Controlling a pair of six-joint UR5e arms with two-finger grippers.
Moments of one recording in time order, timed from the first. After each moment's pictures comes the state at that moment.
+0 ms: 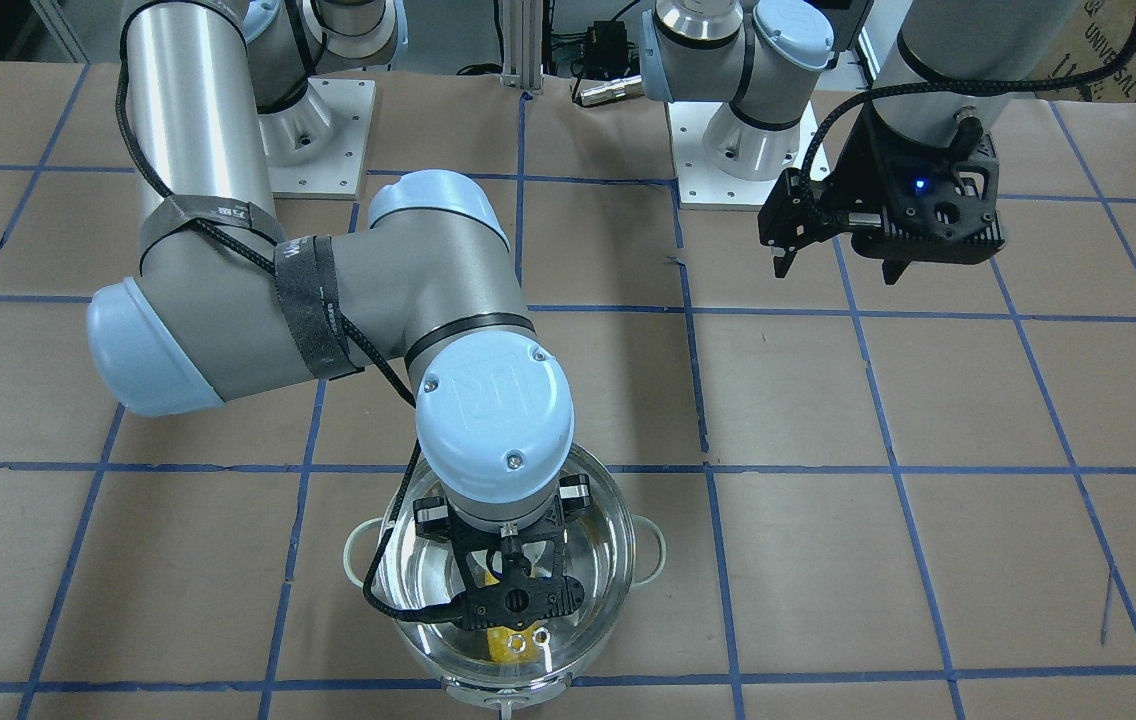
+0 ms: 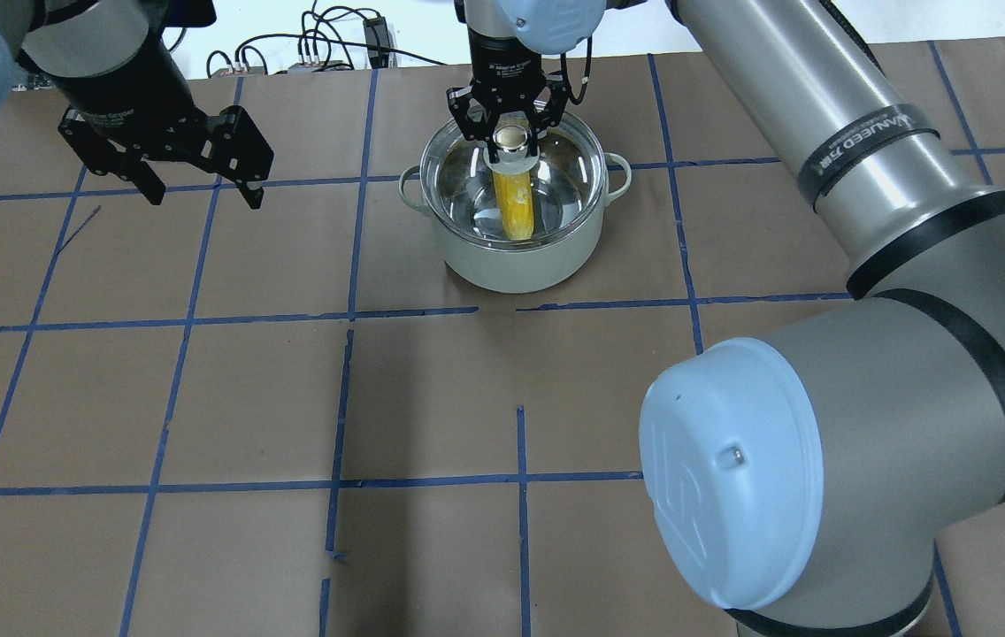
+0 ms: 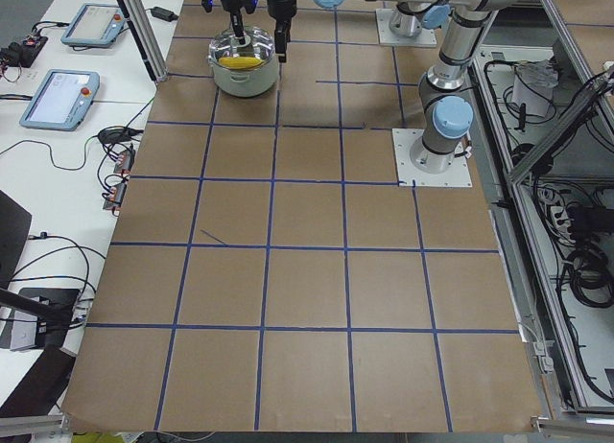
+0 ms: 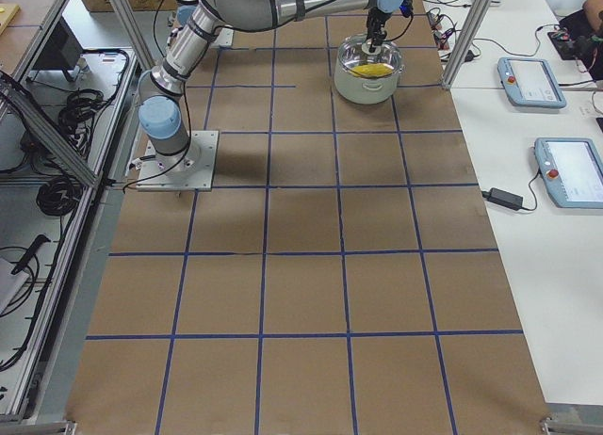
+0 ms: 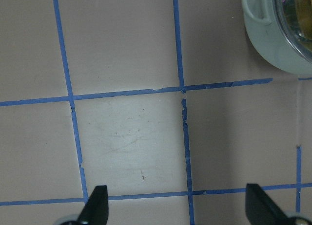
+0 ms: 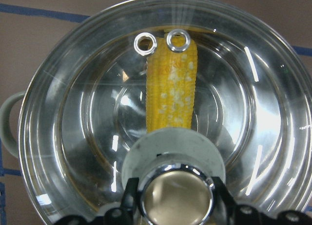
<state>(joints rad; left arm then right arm) -1.54 -1.62 -1.49 -1.62 1.61 0.11 1.89 -0.80 0.81 -1.48 -1.54 0.17</state>
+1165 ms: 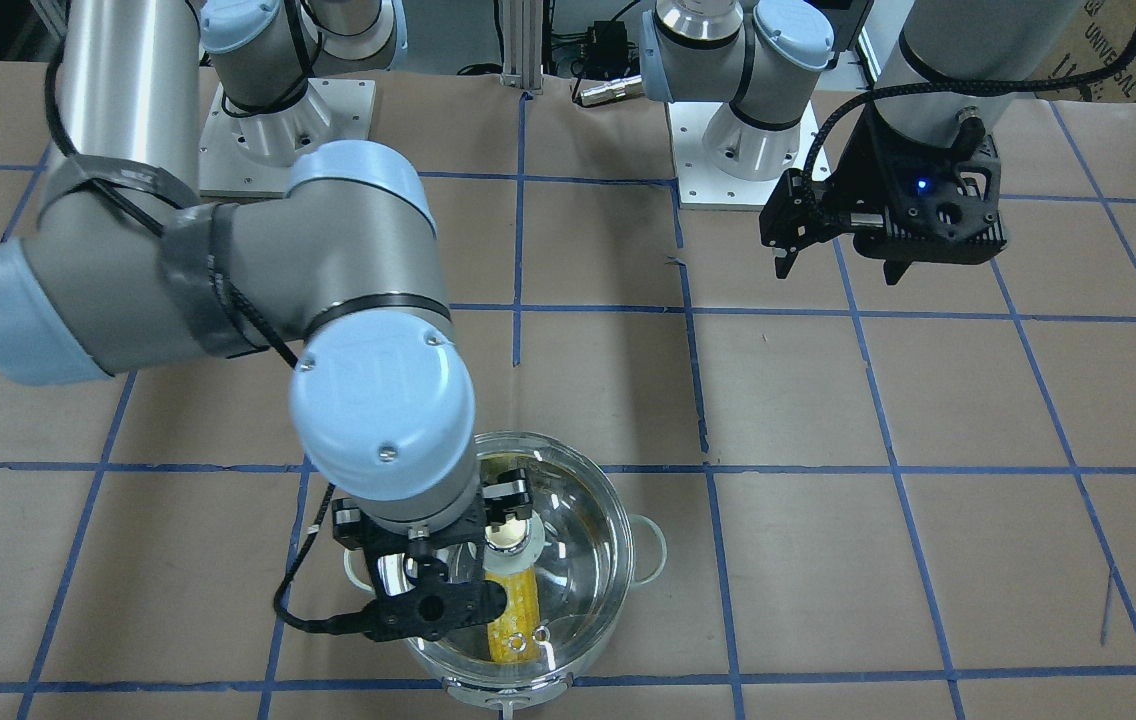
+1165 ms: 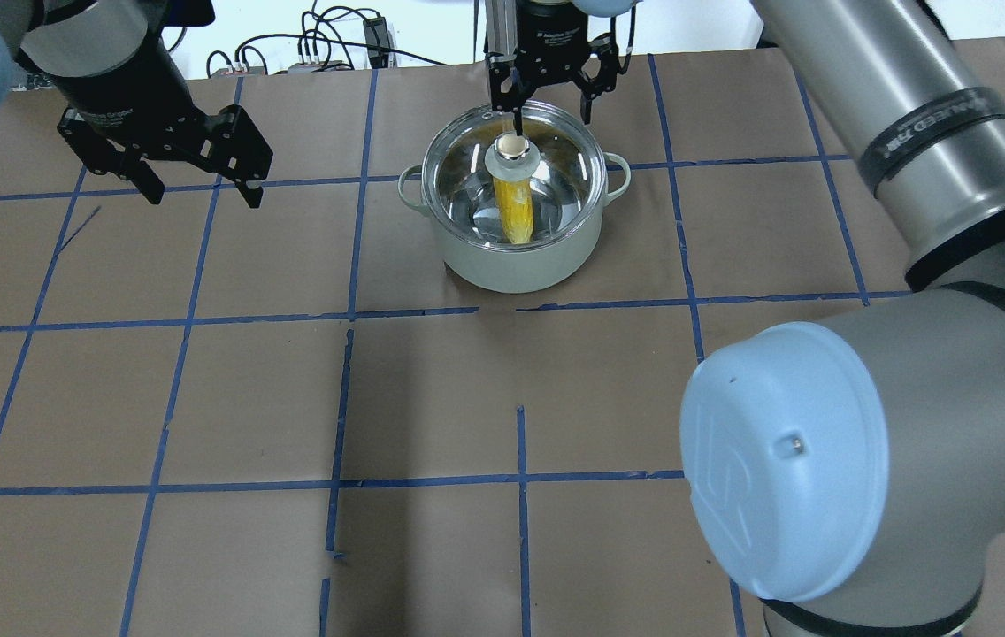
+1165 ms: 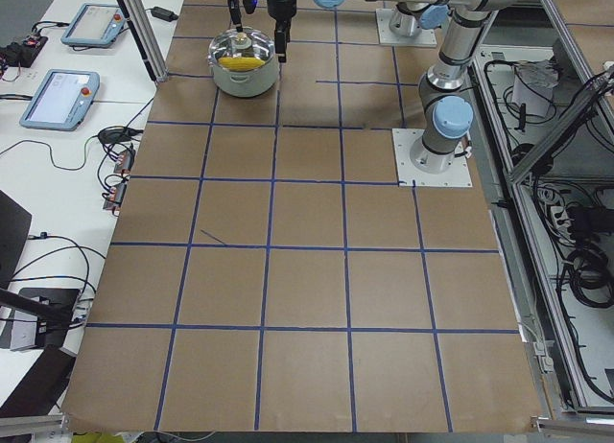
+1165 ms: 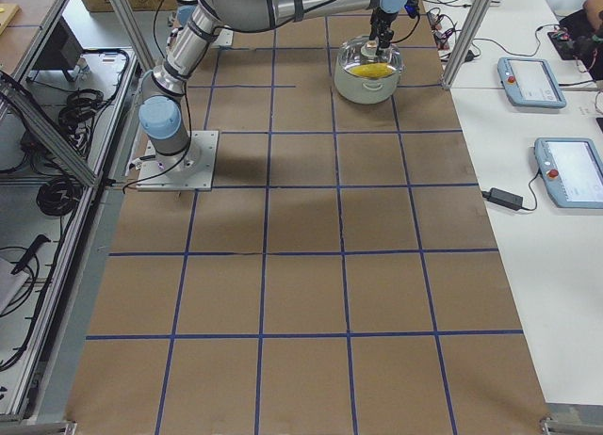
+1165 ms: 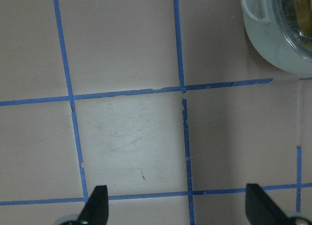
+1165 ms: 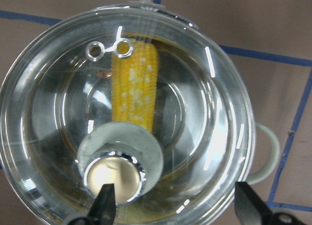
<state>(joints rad) -1.54 -1.62 -1.48 -1.62 1.61 0.11 1.79 -0.87 0.83 -1.45 -1.55 0.05</state>
